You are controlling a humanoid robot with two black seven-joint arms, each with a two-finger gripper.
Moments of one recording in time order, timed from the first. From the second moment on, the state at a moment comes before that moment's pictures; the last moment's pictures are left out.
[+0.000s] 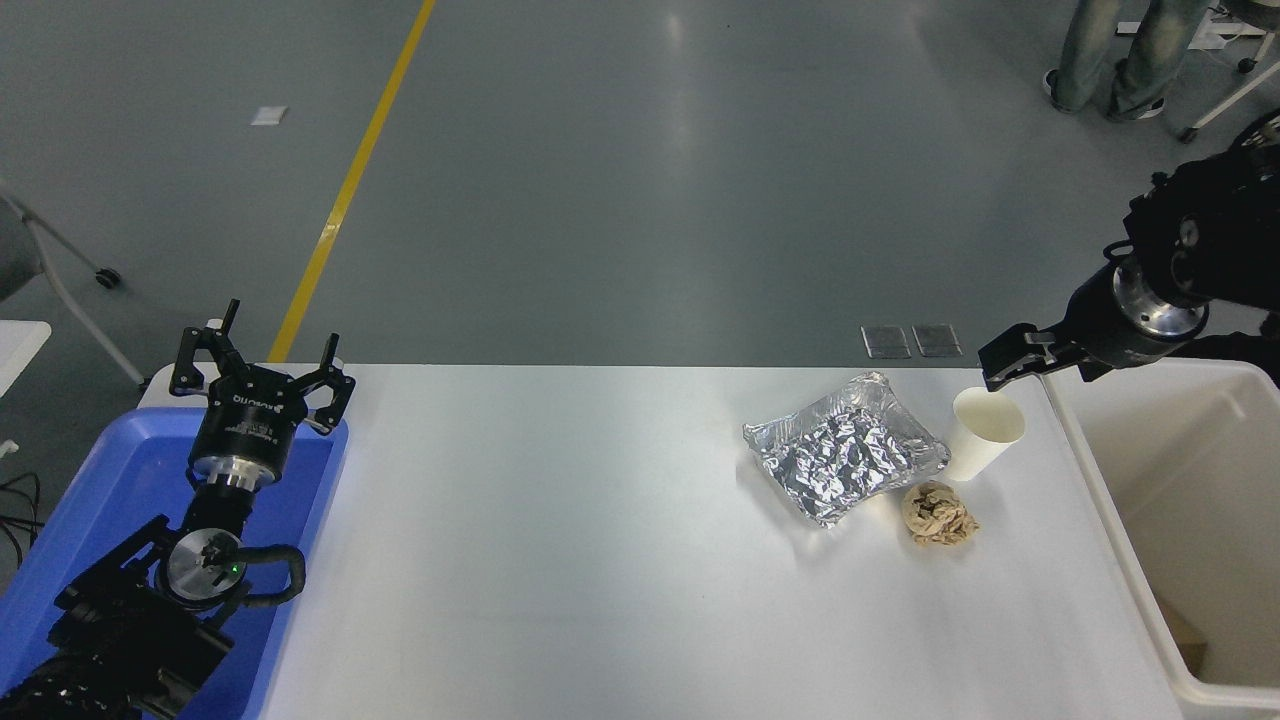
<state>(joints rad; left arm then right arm) -0.53 0.24 -0.99 -0.46 -0.11 -0.69 -0.40 1.54 -0.43 -1.11 0.78 -0.61 0.41 0.14</state>
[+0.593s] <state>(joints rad) -0.53 0.24 -0.99 -0.46 -0.11 -0.69 -0.40 1.18 -0.35 -0.92 0.51 -0.59 0.20 0.04</state>
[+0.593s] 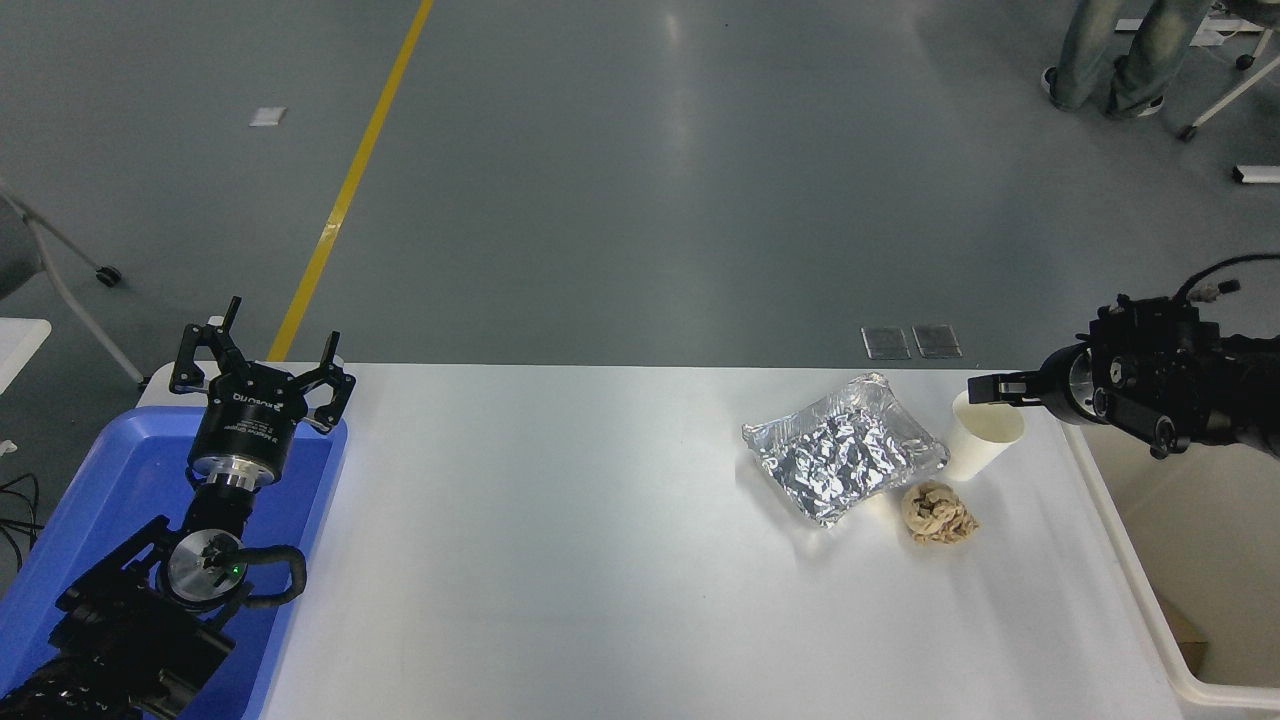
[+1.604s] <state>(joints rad) -0.53 0.24 -0.99 -0.46 -0.12 -0.69 -0.40 1.20 -0.35 -0.91 0.56 -0.60 0.21 0.03</state>
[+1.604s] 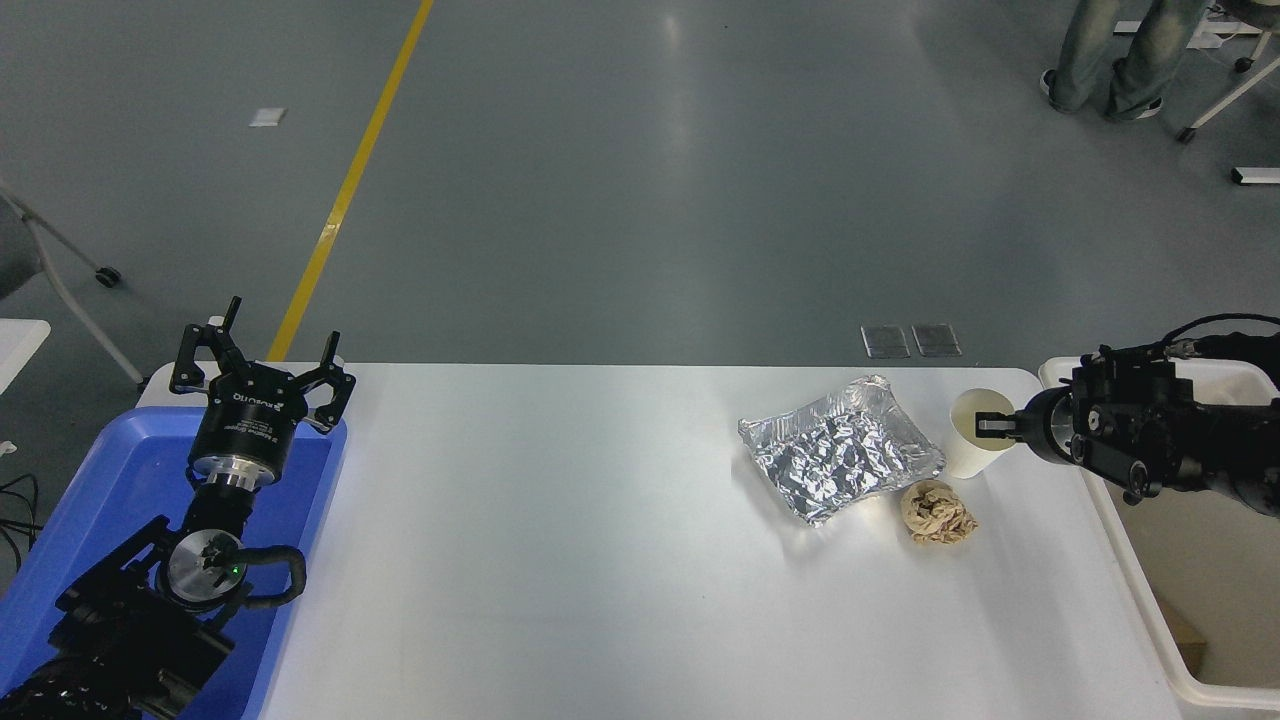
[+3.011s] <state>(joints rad) -0.53 0.24 -0.99 -0.46 -0.12 -0.69 -0.40 2.33 -0.73 -1.38 1.25 -0.68 0.77 0.11</state>
